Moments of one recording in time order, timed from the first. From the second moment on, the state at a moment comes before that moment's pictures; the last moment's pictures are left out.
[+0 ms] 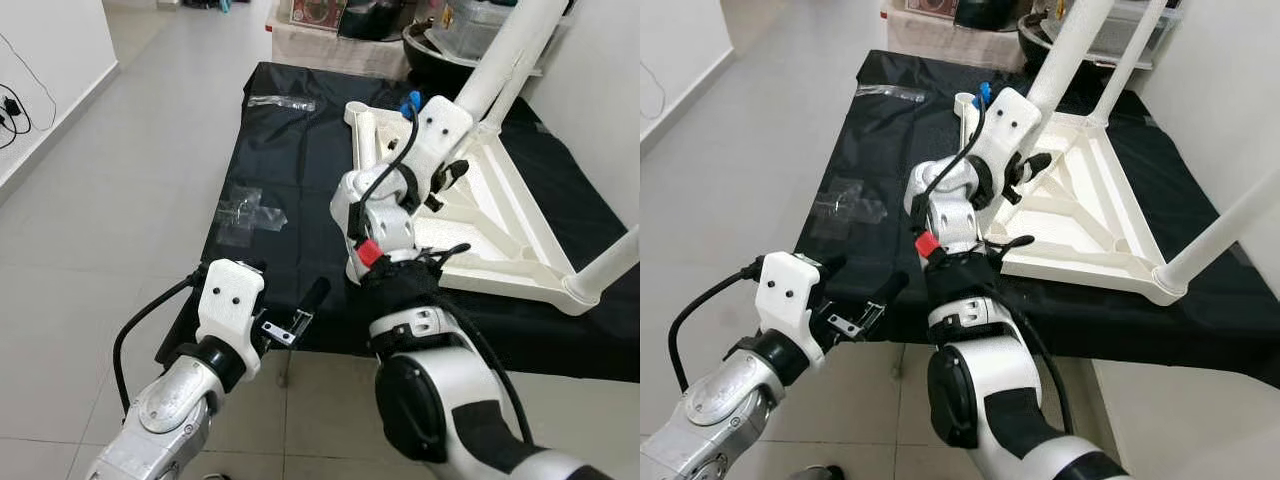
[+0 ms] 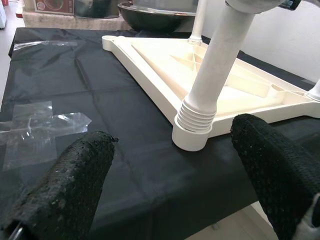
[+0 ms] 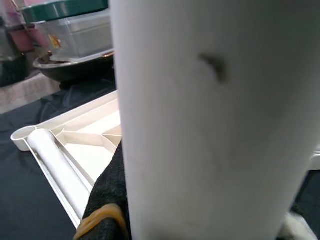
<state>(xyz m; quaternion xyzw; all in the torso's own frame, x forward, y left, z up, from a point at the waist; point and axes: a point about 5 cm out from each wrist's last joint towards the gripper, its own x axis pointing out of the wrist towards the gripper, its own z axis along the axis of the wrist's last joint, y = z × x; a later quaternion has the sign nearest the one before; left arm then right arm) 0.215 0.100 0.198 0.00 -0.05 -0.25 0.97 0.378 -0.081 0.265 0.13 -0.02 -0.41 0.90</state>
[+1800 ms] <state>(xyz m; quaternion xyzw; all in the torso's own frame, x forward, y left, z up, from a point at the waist) 0.222 0.102 0.201 0.01 -0.06 -0.25 0.97 0.377 -0.085 0.315 0.12 -0.16 -0.32 0.93</state>
